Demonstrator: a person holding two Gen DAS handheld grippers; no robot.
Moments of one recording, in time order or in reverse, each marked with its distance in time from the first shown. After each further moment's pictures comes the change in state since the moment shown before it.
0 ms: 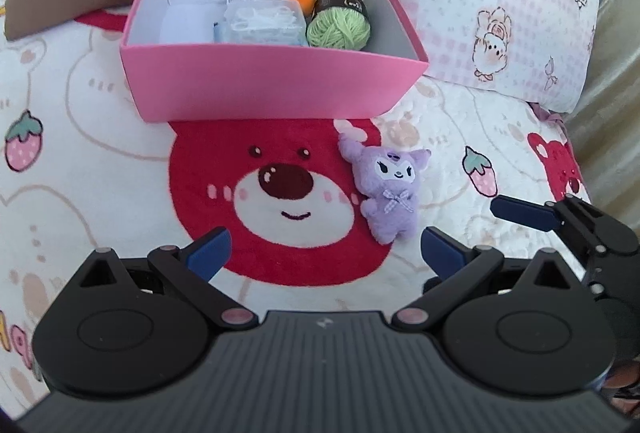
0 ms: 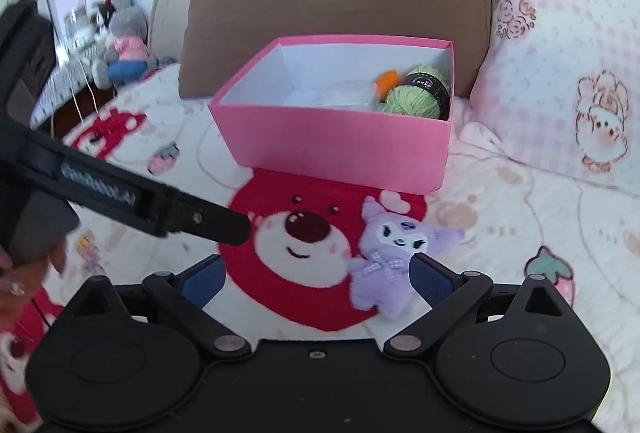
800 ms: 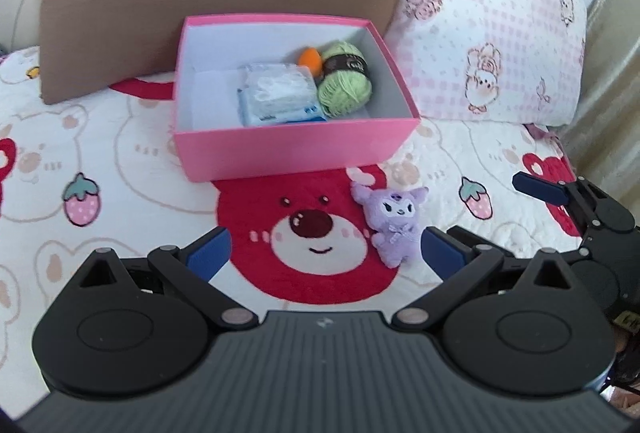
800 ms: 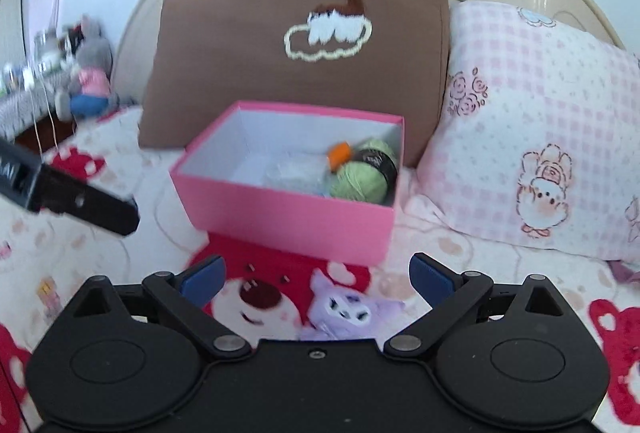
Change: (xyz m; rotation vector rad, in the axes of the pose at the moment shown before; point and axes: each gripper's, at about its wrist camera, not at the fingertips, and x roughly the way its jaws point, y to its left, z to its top) left arm -0.076 -0.009 0.031 0.079 -0.064 0.064; right arm -0.031 0.005 0.034 -0.008 -0.125 -0.180
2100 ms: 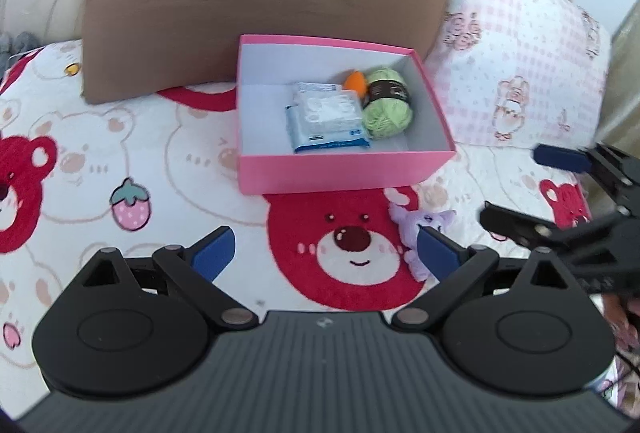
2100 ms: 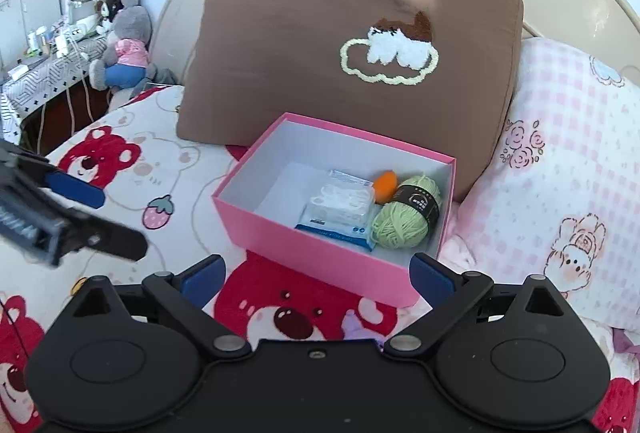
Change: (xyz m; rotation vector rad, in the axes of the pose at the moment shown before) left arm -0.043 0.041 0.025 -0.079 -0.009 0.069; right arm -0.007 0.023 0.097 -0.095 0.079 0.142
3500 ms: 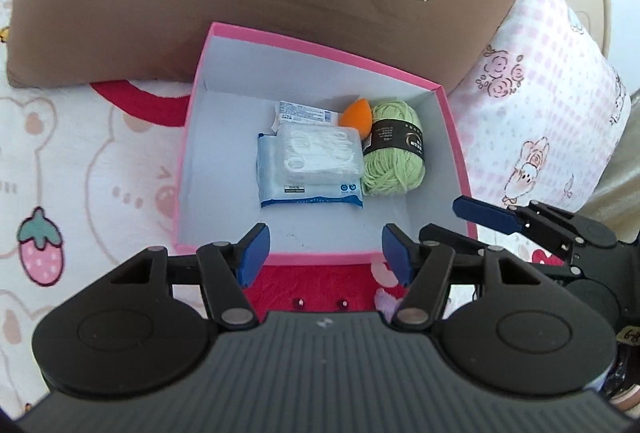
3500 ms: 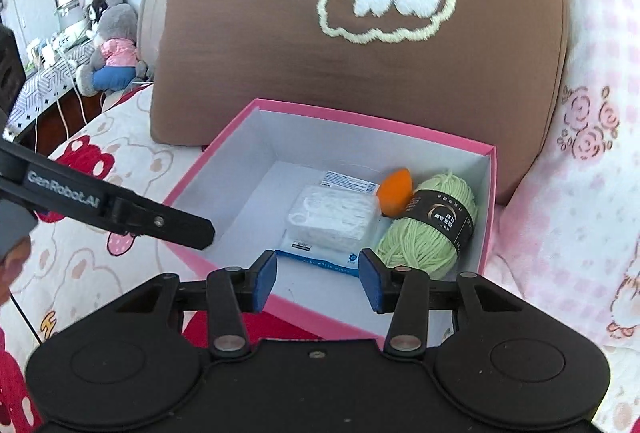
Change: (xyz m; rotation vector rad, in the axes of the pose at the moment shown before) left arm 0.129 0.024 0.074 -0.163 0.027 -0.130; right arm 0.131 -0.058 0.033 0.050 0.051 0.091
